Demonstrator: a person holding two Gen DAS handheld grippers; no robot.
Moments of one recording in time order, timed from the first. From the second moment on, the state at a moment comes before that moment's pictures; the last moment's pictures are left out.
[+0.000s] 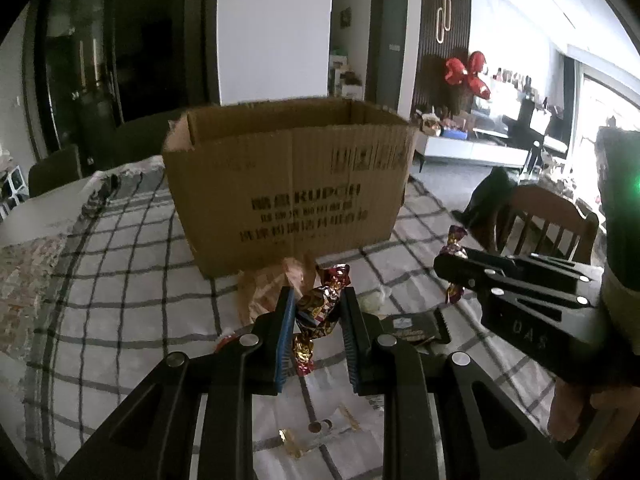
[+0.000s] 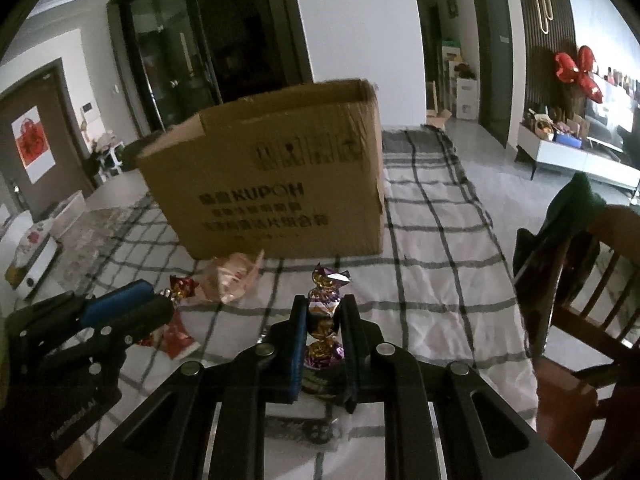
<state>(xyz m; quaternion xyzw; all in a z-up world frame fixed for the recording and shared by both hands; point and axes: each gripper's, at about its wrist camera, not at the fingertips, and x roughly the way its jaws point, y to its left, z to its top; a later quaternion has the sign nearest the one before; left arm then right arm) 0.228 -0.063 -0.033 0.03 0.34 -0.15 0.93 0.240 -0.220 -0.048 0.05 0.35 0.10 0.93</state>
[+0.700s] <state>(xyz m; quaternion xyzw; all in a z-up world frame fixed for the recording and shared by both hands) 0.228 -0.045 0.042 0.02 0.26 -0.13 0.96 0.229 -0.206 0.027 0.04 0.27 0.12 0.95</state>
